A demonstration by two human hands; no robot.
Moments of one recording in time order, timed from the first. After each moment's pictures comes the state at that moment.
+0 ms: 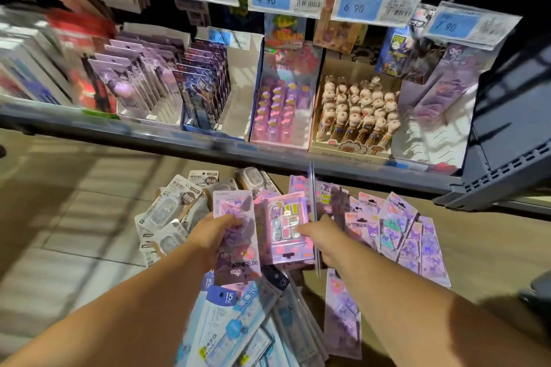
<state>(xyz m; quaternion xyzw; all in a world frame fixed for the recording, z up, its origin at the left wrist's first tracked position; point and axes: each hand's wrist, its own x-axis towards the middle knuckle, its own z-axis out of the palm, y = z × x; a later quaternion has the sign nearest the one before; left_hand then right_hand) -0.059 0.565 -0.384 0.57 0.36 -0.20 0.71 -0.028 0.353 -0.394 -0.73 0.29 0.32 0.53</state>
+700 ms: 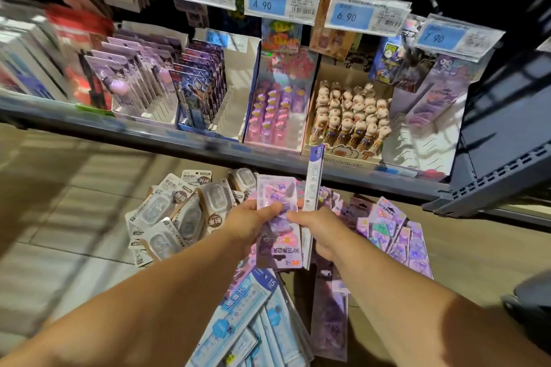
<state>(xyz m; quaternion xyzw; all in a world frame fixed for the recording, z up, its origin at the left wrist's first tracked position) -0.040 0.498 -0.363 0.53 0.27 -0.22 0.77 -0.023 0.347 -0.365 -0.68 0.21 0.30 0.64</state>
